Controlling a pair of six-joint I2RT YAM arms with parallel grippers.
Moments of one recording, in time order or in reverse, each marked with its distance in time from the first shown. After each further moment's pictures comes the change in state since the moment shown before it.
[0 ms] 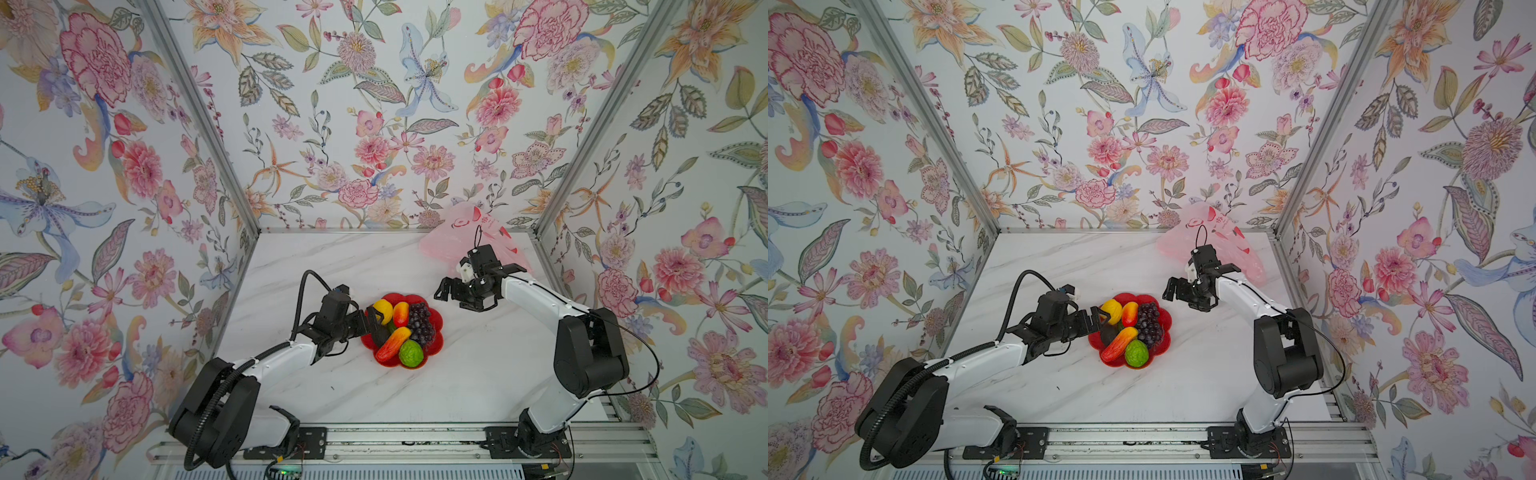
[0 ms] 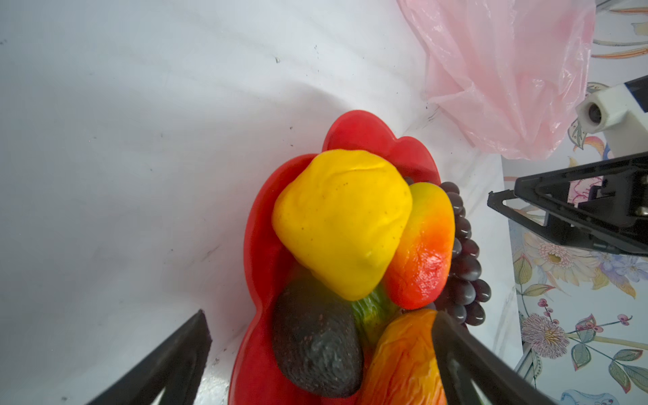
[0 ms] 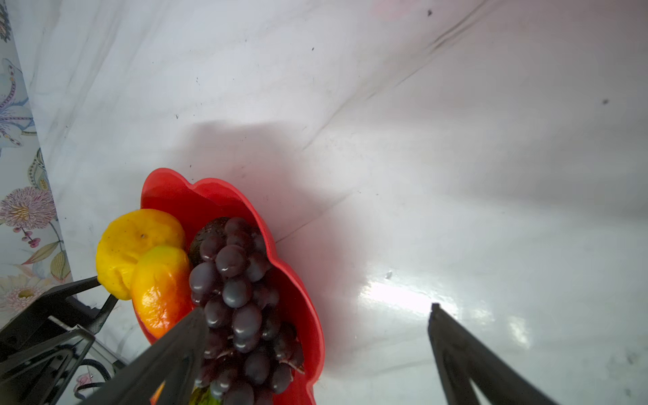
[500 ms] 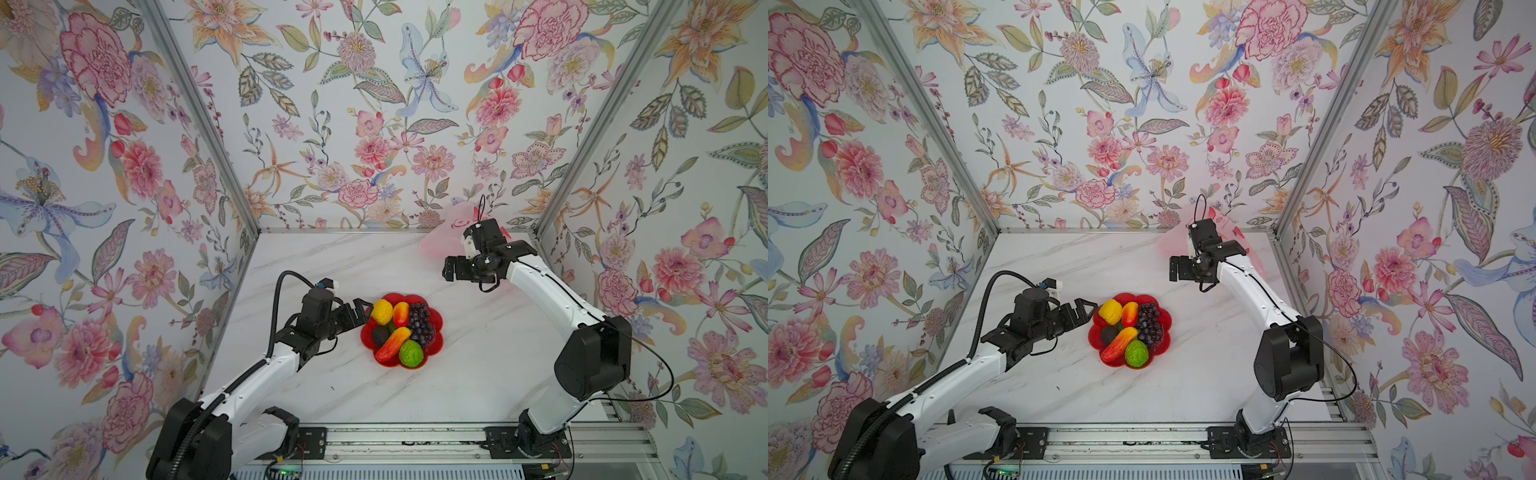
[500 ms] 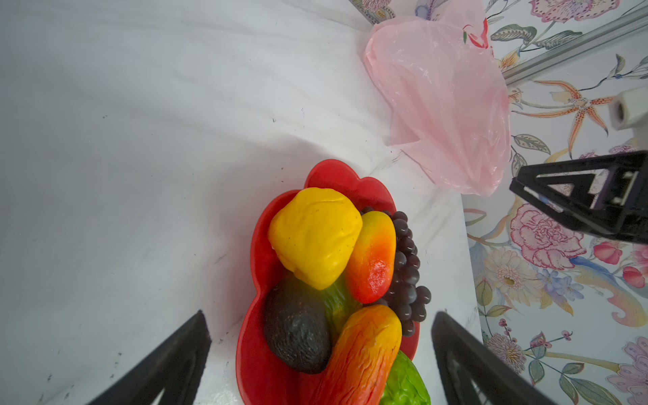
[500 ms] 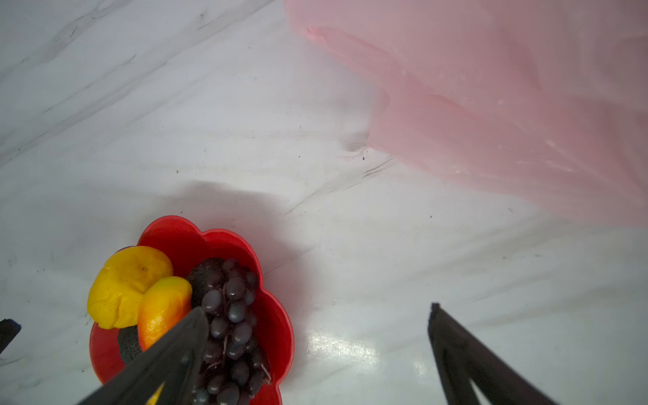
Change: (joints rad) left arm 0.068 -0.221 0.000 -0.108 0.017 -0.034; right arm 0.077 -0.010 0.381 -0.246 0.327 -0.182
